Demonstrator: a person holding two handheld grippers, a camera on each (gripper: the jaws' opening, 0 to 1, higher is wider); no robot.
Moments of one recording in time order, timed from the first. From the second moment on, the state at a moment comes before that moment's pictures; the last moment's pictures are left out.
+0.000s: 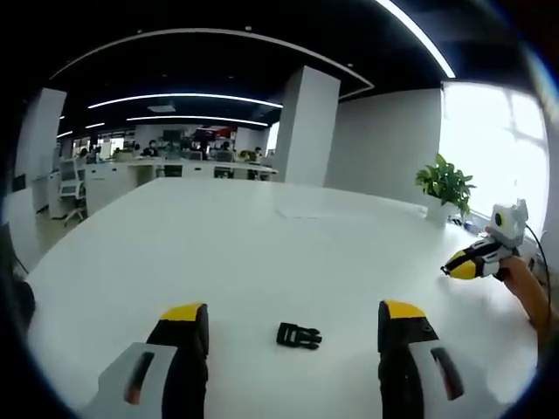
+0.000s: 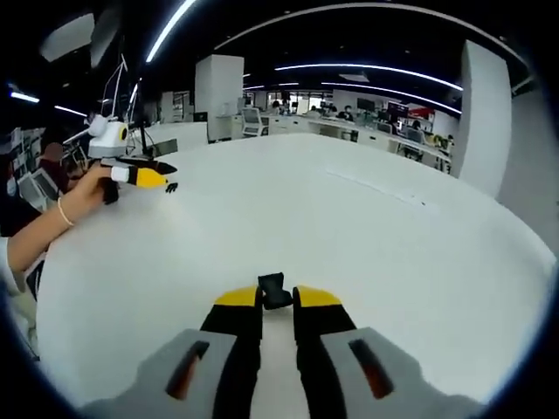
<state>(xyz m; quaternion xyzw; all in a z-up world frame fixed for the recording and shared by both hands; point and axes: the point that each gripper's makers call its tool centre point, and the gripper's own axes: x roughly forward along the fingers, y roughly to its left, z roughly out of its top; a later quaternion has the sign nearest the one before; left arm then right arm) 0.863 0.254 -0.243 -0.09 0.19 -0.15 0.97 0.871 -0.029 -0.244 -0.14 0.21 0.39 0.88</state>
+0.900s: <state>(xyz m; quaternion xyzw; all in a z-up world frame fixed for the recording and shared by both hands) 0.863 0.254 -0.246 -0.08 0.20 -0.15 0.97 0.887 -0.079 -0.245 -0.10 0.23 0.28 0.93</state>
